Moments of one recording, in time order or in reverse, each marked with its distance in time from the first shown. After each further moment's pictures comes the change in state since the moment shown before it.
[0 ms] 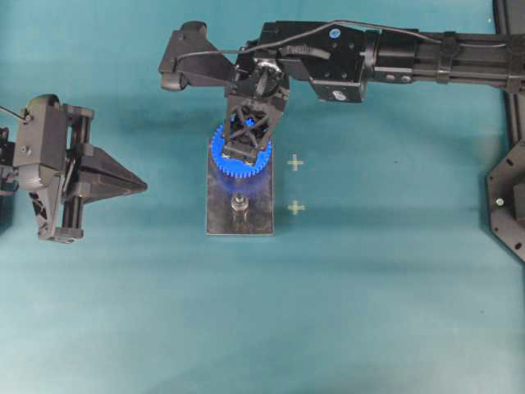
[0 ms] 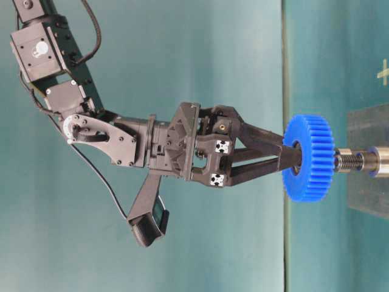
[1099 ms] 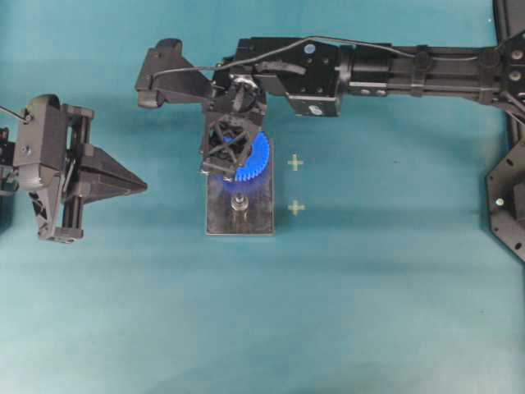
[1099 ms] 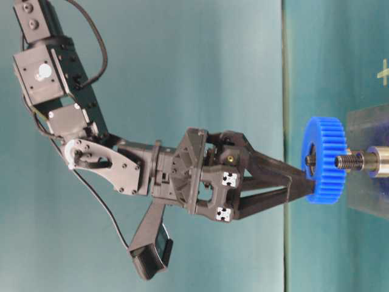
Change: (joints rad) left arm 0.000 -0.002 0.000 -0.002 0.000 -0.002; right arm 0.049 0.081 -0.101 0.032 0.003 0.000
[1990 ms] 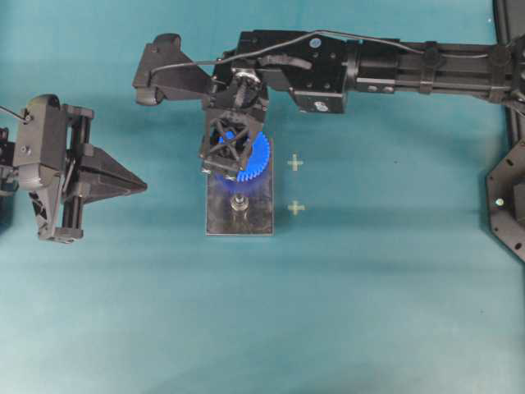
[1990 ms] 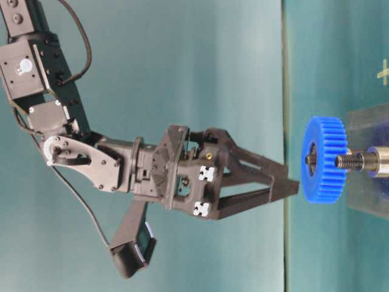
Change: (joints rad) left arm 0.000 0.002 0.000 0.002 0.002 0.000; right arm 0.000 -0.032 0.002 -0.002 0.052 -0.015
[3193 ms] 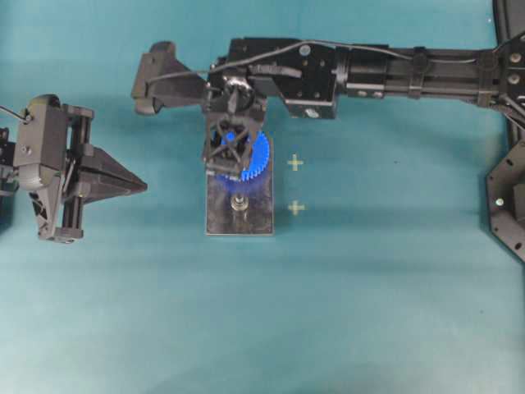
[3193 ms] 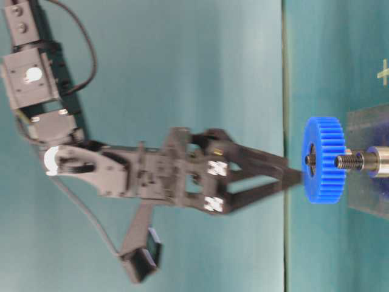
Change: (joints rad) left arm 0.000 0.000 0.000 -0.002 -0.002 0.000; right arm 0.008 0.015 -0.083 -0.103 0.123 0.000
